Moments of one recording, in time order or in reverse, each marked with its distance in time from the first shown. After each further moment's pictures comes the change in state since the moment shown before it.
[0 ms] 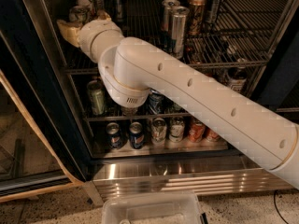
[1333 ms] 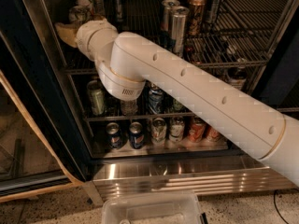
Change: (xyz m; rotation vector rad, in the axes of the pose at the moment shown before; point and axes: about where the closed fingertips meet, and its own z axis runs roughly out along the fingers) arm 0.017 0.004 0.023 -0.032 0.056 0.020
